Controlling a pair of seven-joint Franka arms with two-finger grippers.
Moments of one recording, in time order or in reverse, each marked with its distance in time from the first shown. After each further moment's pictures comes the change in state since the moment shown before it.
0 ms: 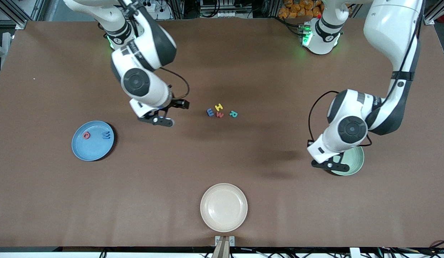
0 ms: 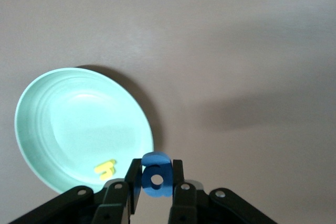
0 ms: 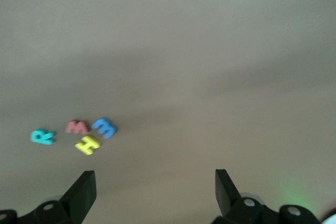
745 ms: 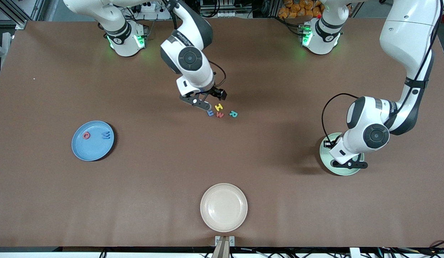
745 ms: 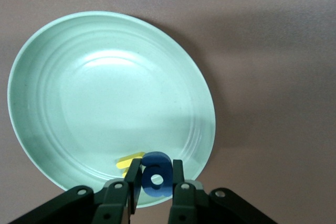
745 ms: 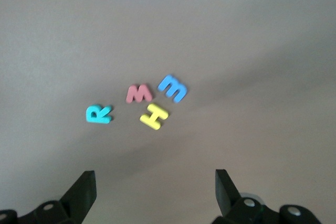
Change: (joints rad) left arm 0.114 0.022 -0.011 -0.083 -0.003 0.042 0.000; right arm 0.167 0.101 0.064 -0.034 0.000 0.277 0.381
